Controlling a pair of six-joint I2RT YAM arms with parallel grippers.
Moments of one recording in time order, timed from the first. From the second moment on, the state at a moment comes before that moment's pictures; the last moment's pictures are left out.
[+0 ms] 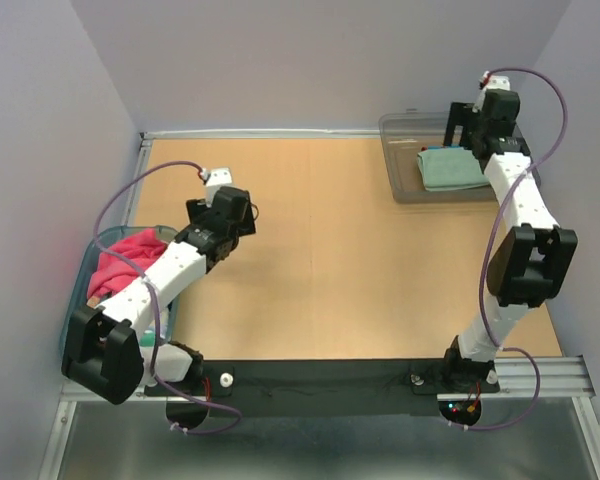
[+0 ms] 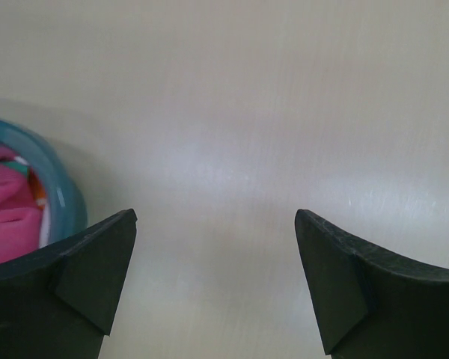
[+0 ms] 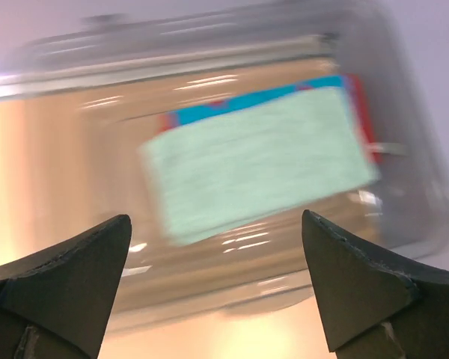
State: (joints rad) left arm -0.49 1.27 0.87 -0.35 -0.55 -0.39; right arm -0.14 1.88 1.75 -0.35 0.19 -0.04
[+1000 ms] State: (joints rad) left arm 0.23 1.39 0.86 -0.45 -0.59 -0.63; right arm 0.51 1.39 0.99 -0.35 -0.14 0.15
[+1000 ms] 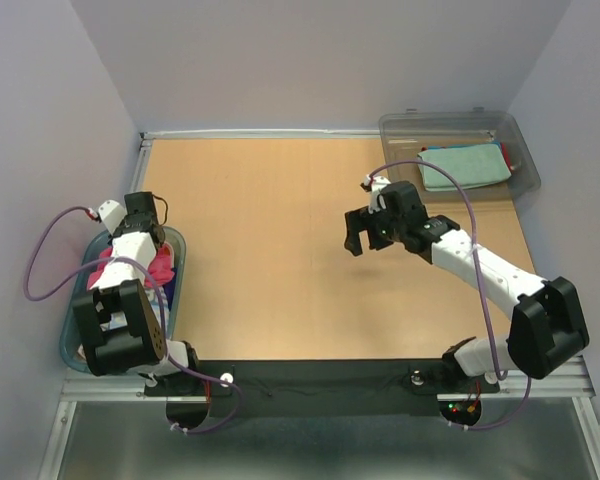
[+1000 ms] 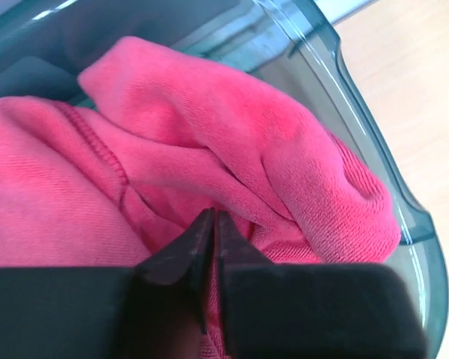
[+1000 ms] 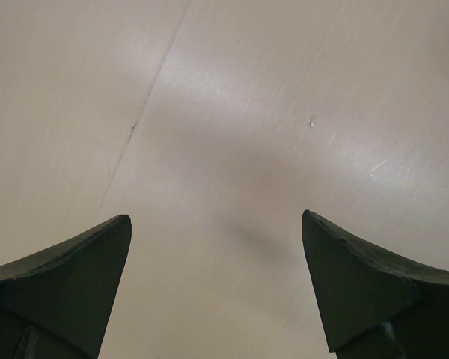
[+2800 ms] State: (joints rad) left arm 0.09 1.01 0.93 -0.64 -0.70 -0.72; right arm 0.51 1.20 0.90 -0.41 -0.15 0.18
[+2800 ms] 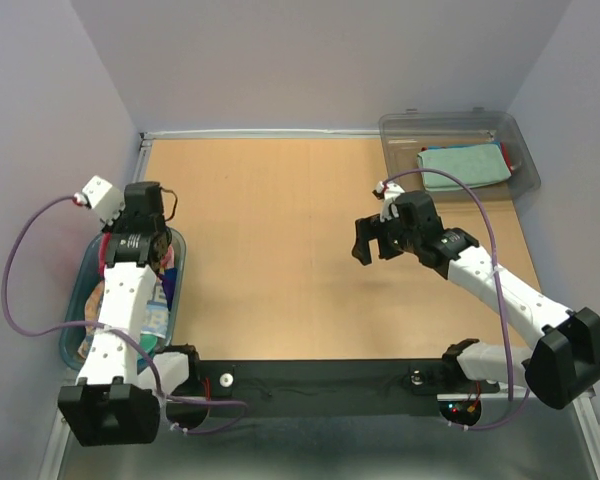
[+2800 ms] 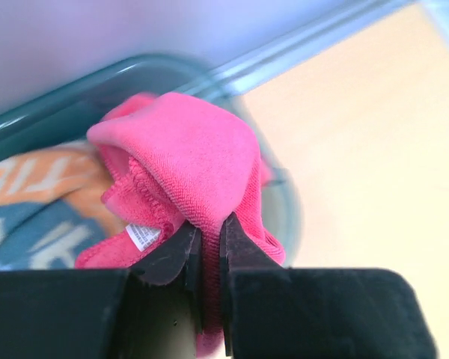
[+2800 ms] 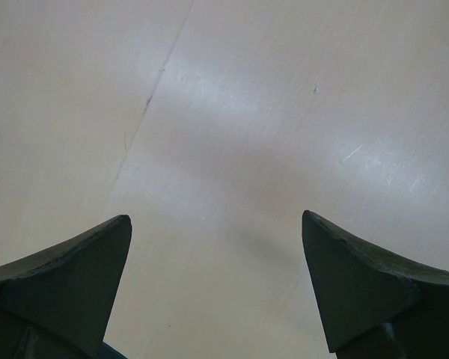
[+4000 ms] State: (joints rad) left arm -0.82 1.02 0.90 -0.54 -0.79 -0.80; right arm 0.51 0.98 0.93 -0.44 0.14 0.16
